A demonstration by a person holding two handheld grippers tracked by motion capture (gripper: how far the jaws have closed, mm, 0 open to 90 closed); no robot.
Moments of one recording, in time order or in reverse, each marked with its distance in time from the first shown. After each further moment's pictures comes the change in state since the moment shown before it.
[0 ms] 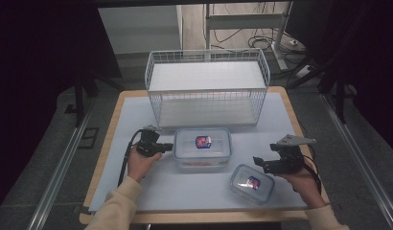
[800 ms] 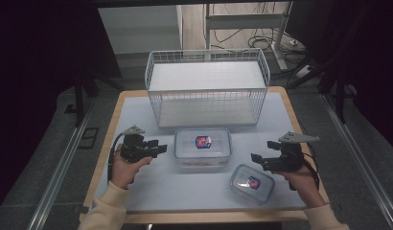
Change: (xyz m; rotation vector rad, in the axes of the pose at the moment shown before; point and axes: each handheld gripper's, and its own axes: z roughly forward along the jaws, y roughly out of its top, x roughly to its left) left arm -0.014 -0.010 -0.050 -0.127 -0.058 -0.022; right arm 0.003 0.009 -0.004 -0.059 0.069 0.055
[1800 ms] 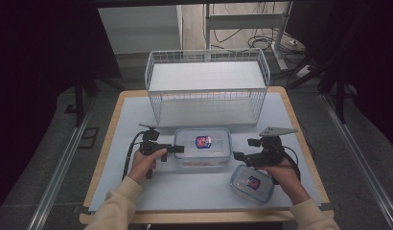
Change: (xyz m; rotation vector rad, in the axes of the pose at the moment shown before) left arm 0.027 0.001 0.075 0.148 -0.249 -0.251; right arm 0.023 0.021 0.037 0.034 0.130 0.001
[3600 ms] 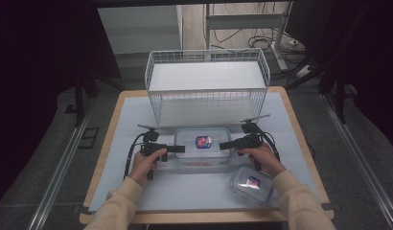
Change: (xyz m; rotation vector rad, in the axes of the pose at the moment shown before) left arm 0.006 -0.003 0.001 -0.008 -0.067 -0.042; right arm -0.051 0.012 0.090 0.265 0.163 0.357
